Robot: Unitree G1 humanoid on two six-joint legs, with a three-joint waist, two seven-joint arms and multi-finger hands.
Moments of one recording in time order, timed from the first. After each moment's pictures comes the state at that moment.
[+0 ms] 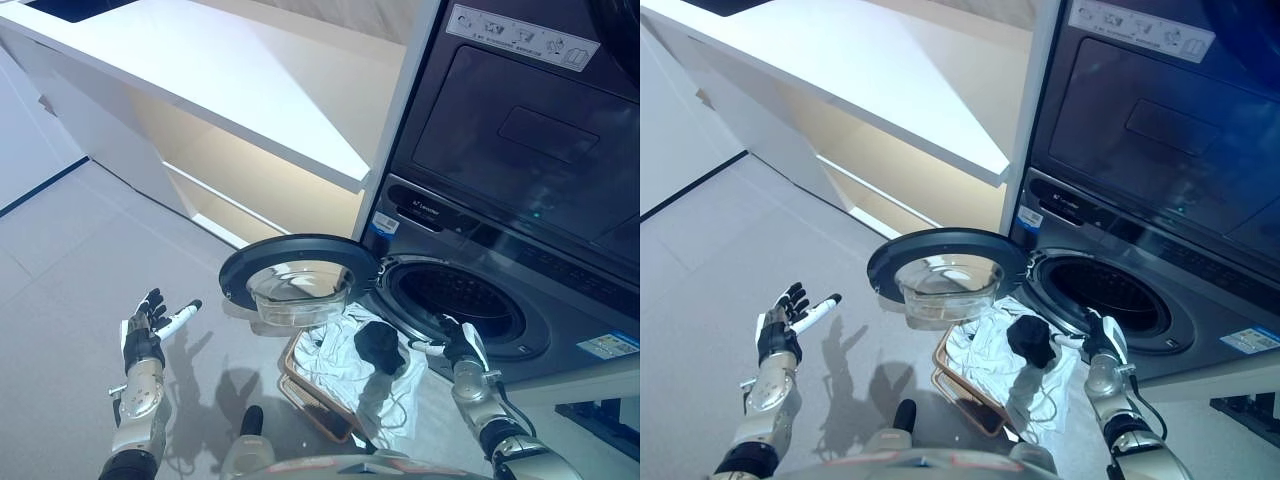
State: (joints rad) left arm 0.04 0.34 0.09 0.65 -0.34 -0.30 0.23; right arm -0.20 -0.31 0.12 1.06 -0.16 -0.13 -0.32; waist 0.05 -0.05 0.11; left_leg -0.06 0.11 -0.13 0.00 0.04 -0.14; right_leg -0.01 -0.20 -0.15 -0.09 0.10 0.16
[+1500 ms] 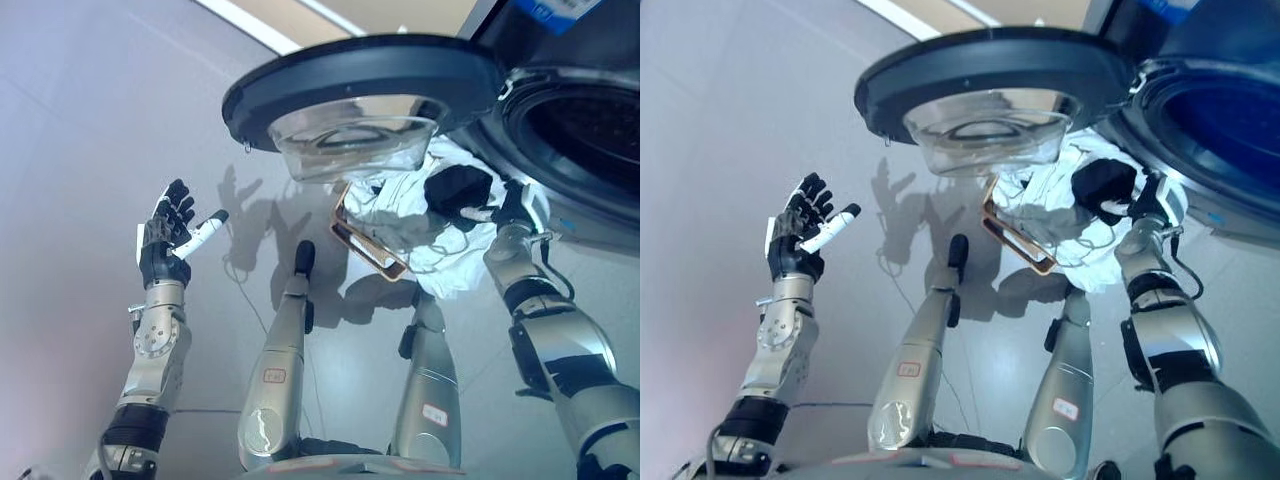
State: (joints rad) left arm -0.07 0.38 -0.01 0.17 -0.43 -0.34 0.24; right arm -0.93 -0.55 0.18 1.33 -0.13 -0.07 -0.44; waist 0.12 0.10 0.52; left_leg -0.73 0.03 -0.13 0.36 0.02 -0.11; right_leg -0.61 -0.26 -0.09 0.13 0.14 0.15
